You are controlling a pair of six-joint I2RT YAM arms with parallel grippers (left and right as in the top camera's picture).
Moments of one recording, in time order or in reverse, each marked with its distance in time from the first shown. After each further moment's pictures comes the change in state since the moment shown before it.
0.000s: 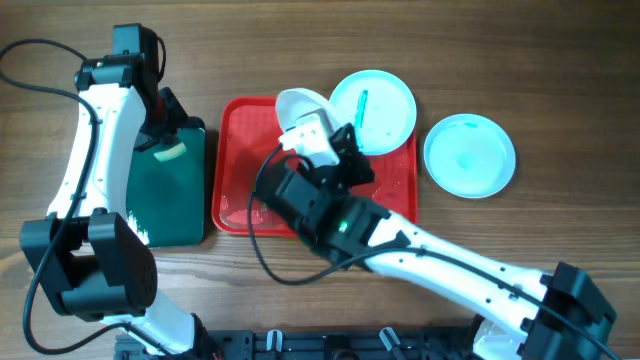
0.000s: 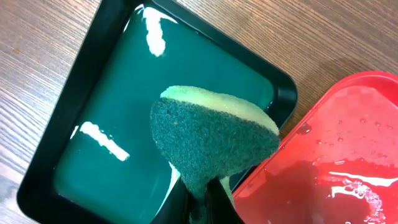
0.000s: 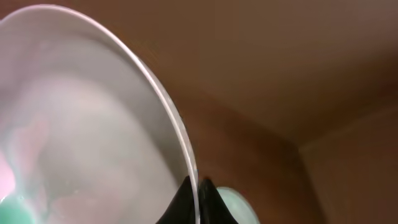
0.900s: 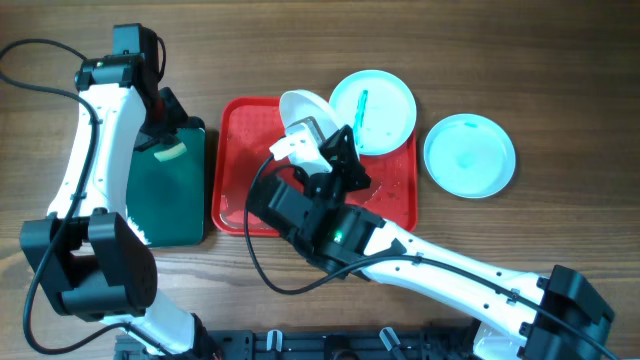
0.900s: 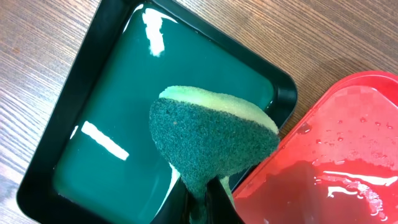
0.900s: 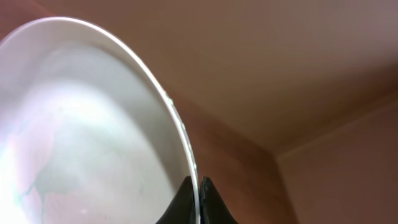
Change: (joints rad) left arm 0.000 0.000 0.000 0.000 0.001 0.000; right arm 0.039 0.000 -0.006 -0.016 0.060 -0.029
